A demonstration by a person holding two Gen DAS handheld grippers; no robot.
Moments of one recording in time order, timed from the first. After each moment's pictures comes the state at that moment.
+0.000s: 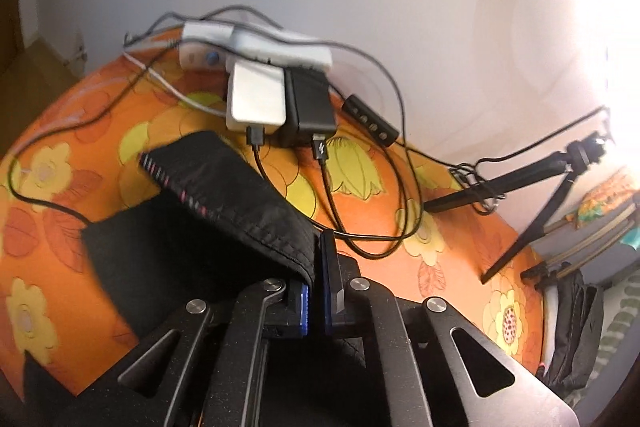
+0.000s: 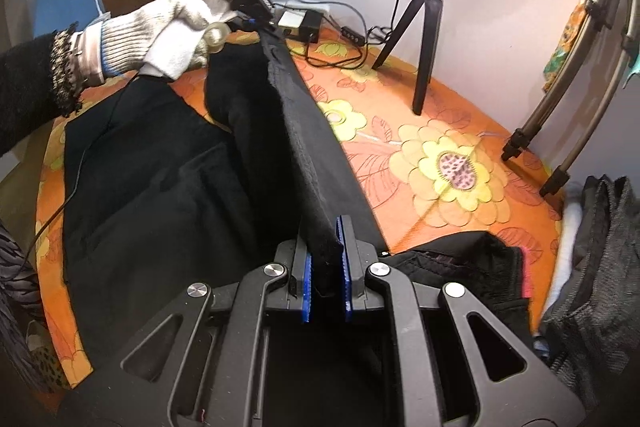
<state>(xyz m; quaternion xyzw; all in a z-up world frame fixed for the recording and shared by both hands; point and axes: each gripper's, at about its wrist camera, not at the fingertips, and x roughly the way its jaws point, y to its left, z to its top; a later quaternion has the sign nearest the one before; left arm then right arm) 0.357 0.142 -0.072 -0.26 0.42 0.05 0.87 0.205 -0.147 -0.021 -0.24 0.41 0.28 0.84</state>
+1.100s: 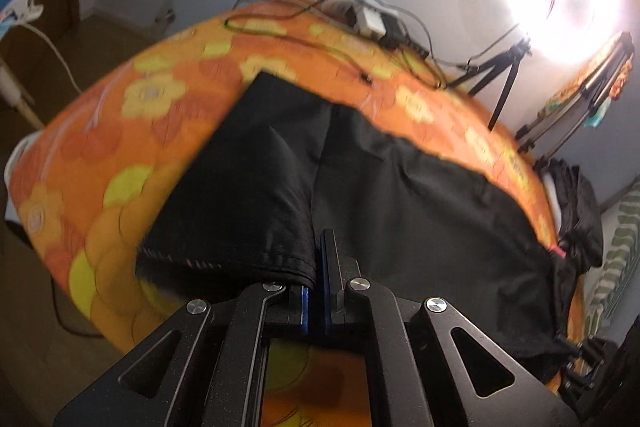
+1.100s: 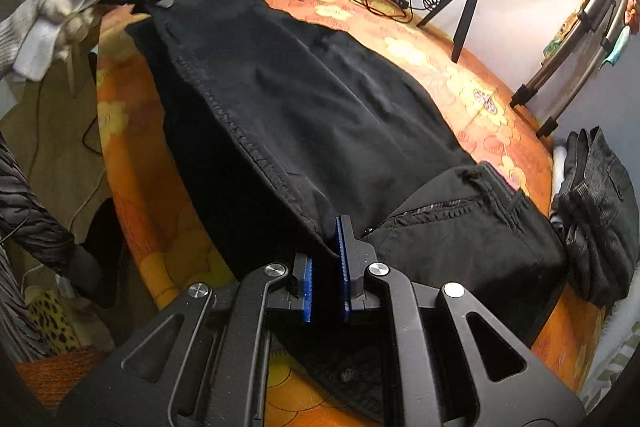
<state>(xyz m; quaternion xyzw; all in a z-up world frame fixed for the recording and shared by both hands) 0.050 0.173 -0.096 -0.25 0.43 0.07 0.87 0.032 -0.122 -0.046 -0.31 0.44 0.25 0.81</state>
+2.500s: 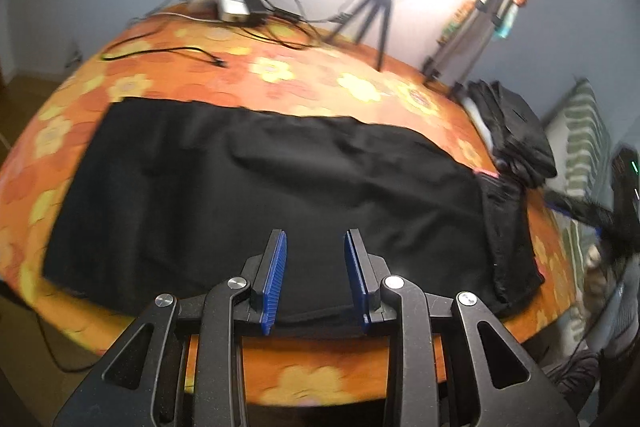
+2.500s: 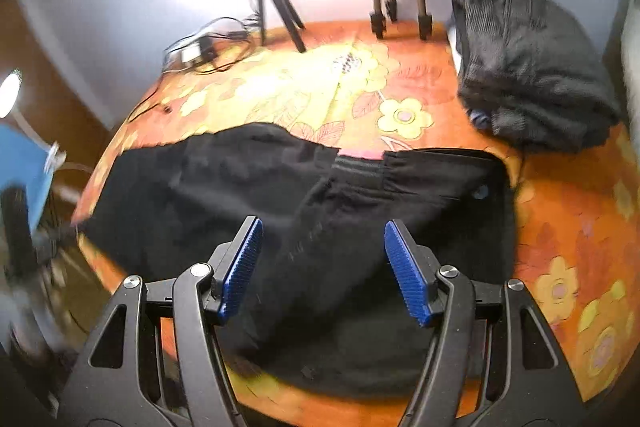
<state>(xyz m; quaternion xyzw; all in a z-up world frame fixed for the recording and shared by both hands) 0.049 0.065 -0.055 -0.16 0.44 -0.08 0.88 0.119 -0.229 0.028 0.02 0.50 0.08 0.86</state>
